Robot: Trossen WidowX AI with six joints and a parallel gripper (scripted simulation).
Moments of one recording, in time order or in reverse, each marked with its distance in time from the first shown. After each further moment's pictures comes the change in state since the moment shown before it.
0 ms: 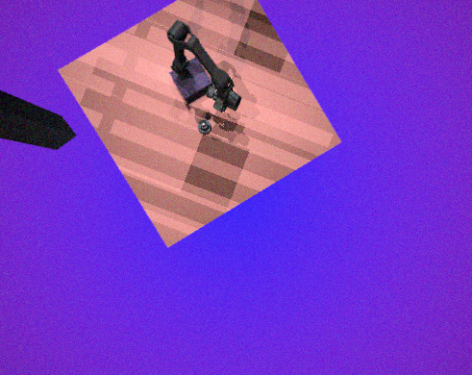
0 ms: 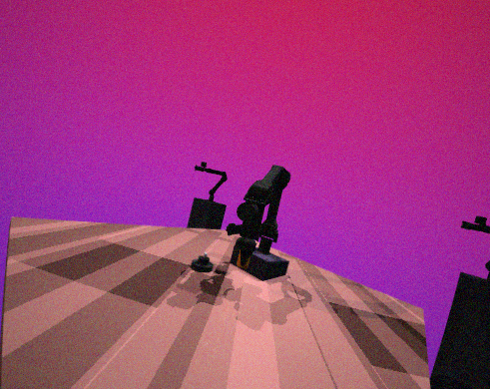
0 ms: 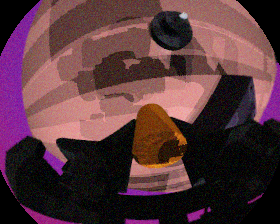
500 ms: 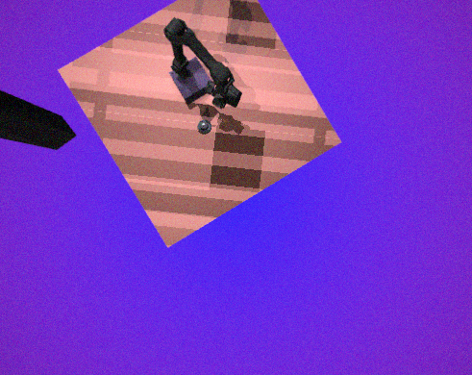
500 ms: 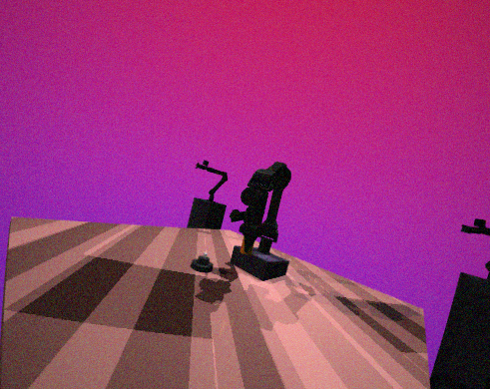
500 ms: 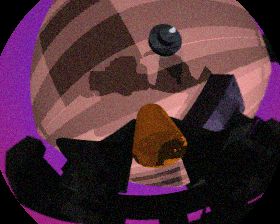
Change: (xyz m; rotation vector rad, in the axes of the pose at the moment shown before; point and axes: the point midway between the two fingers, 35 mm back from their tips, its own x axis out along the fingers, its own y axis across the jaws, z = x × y) arm -0.047 -0.001 -0.001 0.001 0.000 0.001
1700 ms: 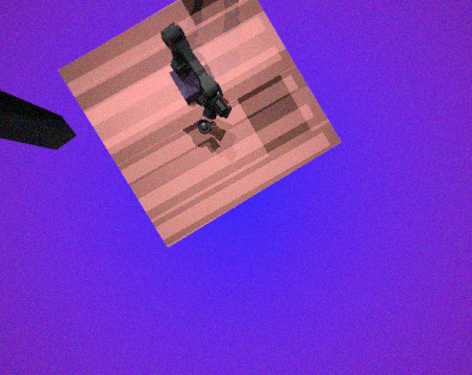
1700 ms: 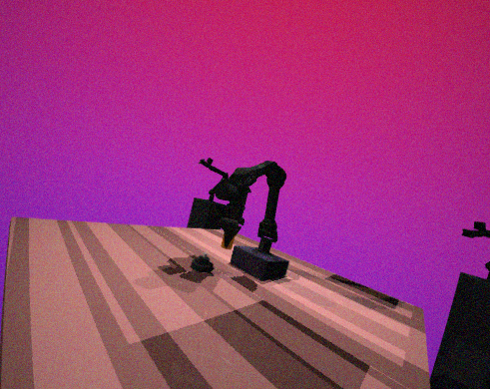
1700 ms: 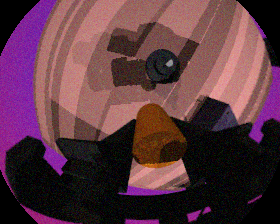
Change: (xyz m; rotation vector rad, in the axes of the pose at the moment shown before) arm 0.005 -0.017 0.074 0.001 -0.011 0.017
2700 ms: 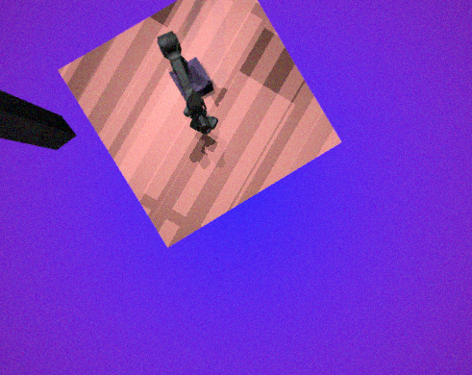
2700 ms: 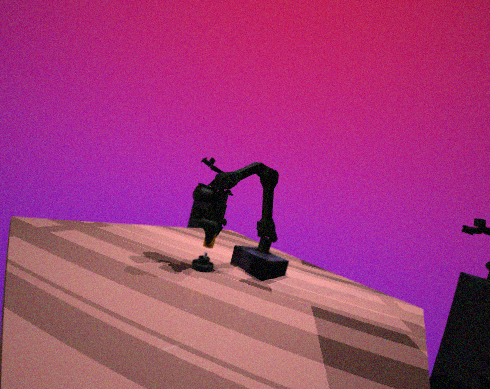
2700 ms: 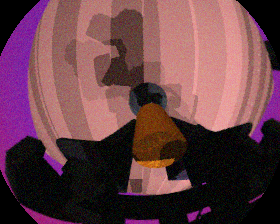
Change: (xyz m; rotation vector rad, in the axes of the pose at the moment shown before) arm 0.028 -0.044 0.080 0.005 -0.008 -0.008
